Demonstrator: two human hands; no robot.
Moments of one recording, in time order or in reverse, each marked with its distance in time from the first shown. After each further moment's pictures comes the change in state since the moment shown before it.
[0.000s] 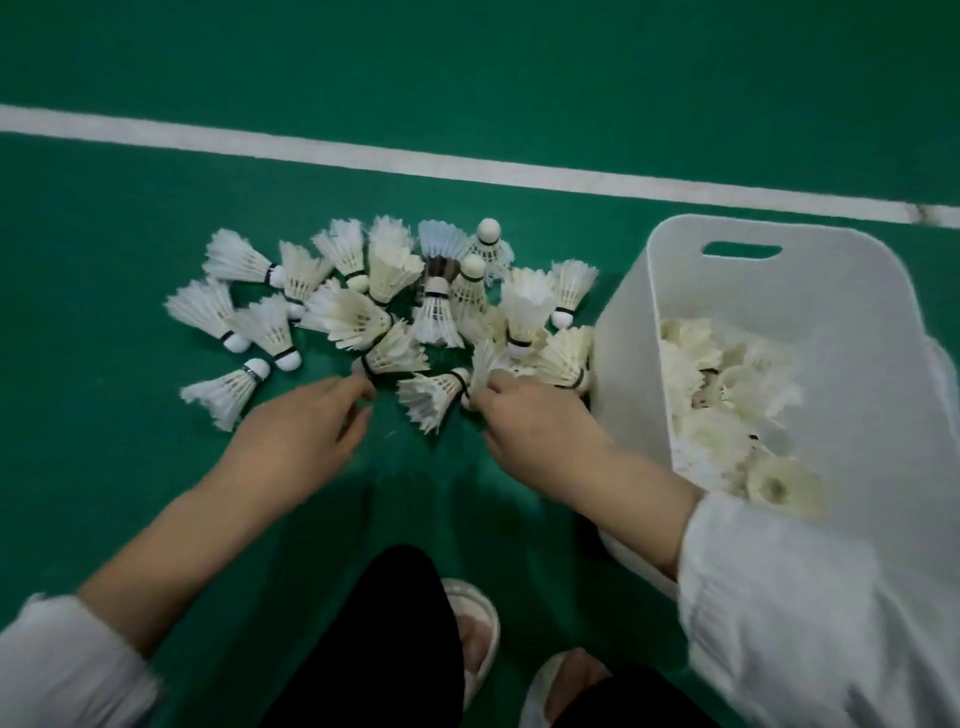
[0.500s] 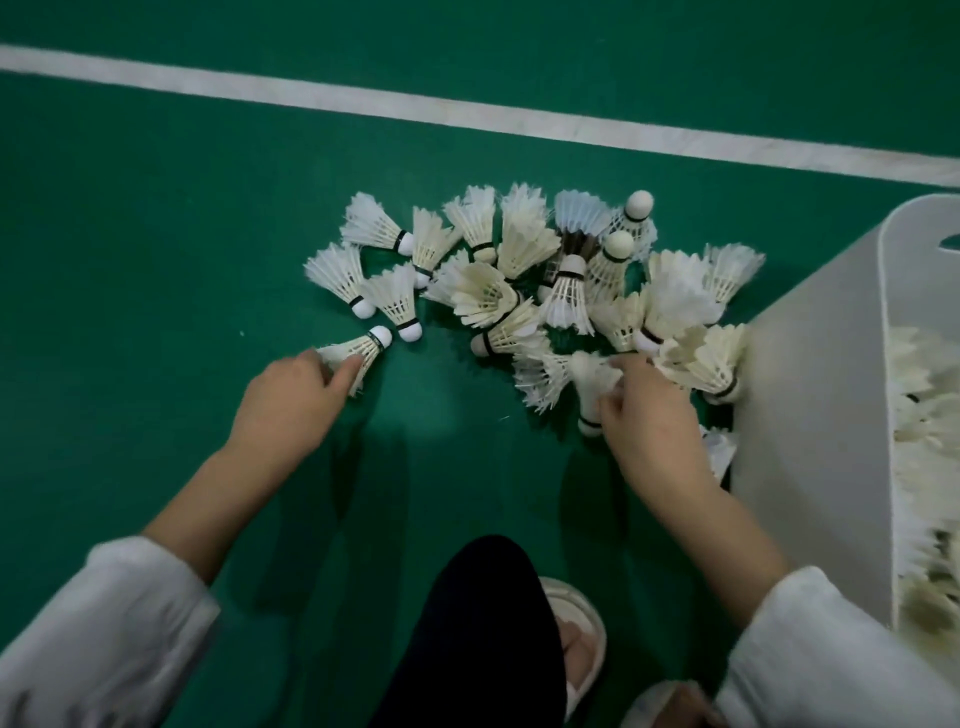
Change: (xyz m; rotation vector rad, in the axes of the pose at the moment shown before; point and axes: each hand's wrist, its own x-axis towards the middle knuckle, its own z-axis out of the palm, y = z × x) left_hand -0.011 -0.108 0.008 0.040 0.093 -0.577; right_hand 0.037 -0.013 0.042 0.532 0.288 0.395
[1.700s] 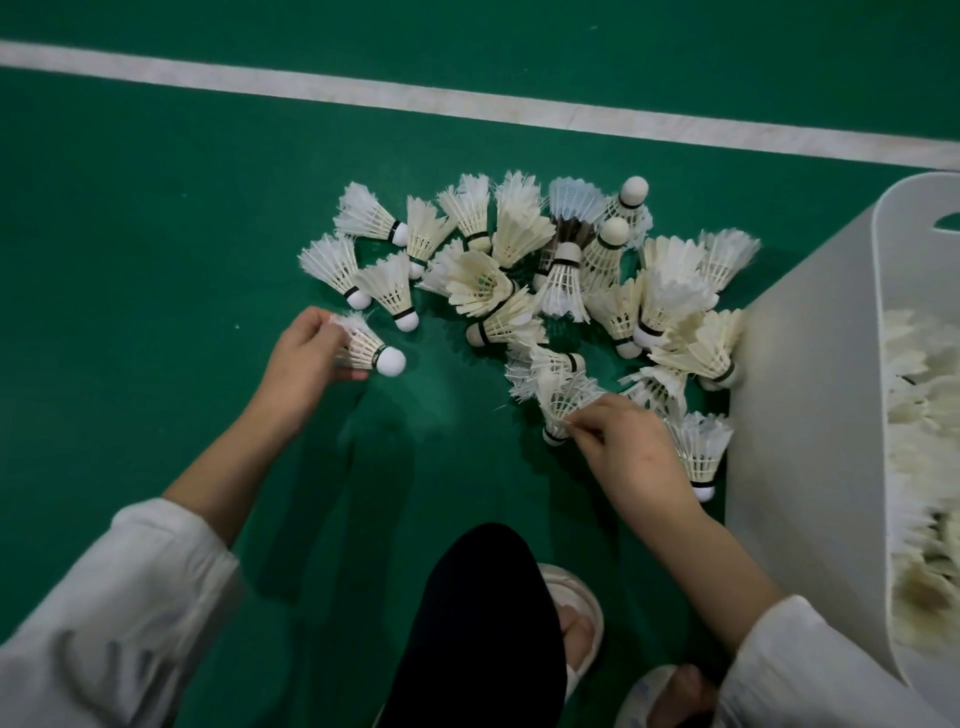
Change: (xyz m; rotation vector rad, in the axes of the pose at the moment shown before) left_hand 0.018 0.013 0.008 -1.139 -0.075 -0.124; right_hand -0.023 0.012 0.019 0.048 -0.093 -0.154
